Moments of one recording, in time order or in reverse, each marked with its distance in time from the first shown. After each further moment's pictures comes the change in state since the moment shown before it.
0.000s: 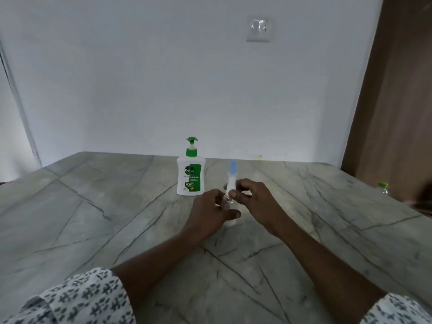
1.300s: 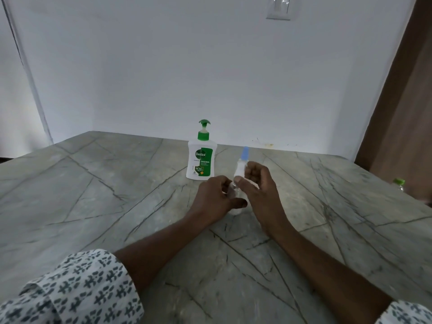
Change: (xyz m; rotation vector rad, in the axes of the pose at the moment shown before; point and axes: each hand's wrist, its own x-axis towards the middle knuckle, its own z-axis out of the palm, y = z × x) left_hand -0.008 0.001 -0.009 0.053 0.026 -0.027; right_hand -0.018 -0.008 0.036 0.178 0.260 0.070
